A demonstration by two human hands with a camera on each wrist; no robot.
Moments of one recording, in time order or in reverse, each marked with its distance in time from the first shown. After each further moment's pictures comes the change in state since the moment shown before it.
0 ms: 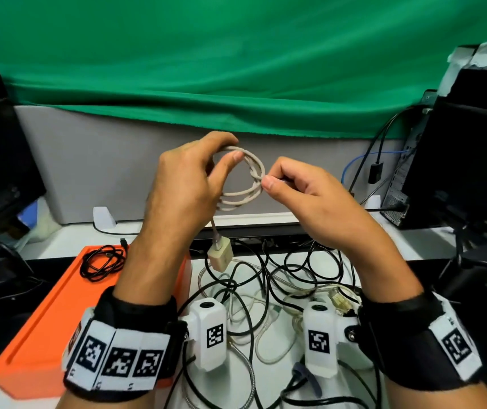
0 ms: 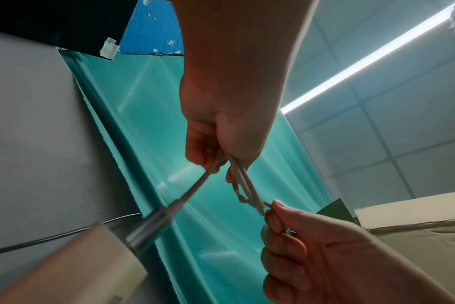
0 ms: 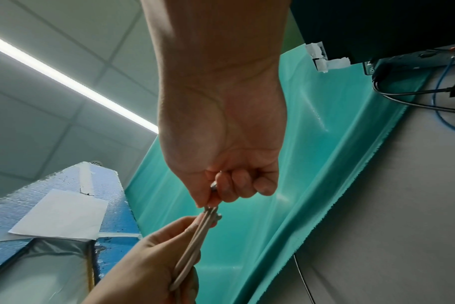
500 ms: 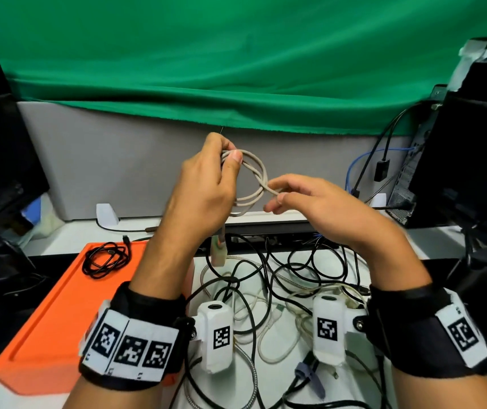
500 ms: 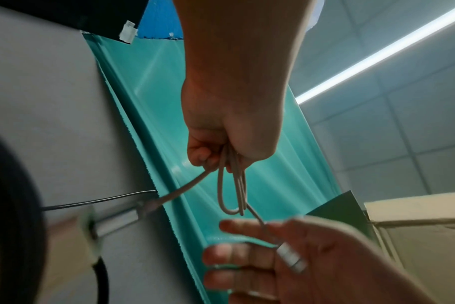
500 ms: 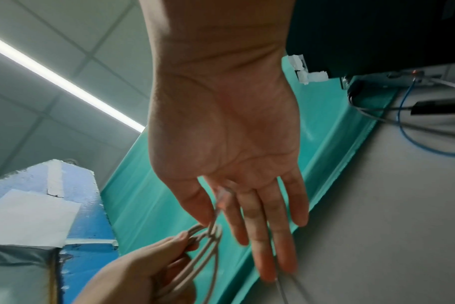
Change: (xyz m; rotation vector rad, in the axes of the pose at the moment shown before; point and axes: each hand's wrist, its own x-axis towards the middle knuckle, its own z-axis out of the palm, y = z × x) left_hand -0.005 -0.008 0.020 -0.132 -0.107 -0.099; right_hand 0.006 0.020 -0.006 0.065 -0.216 0.282
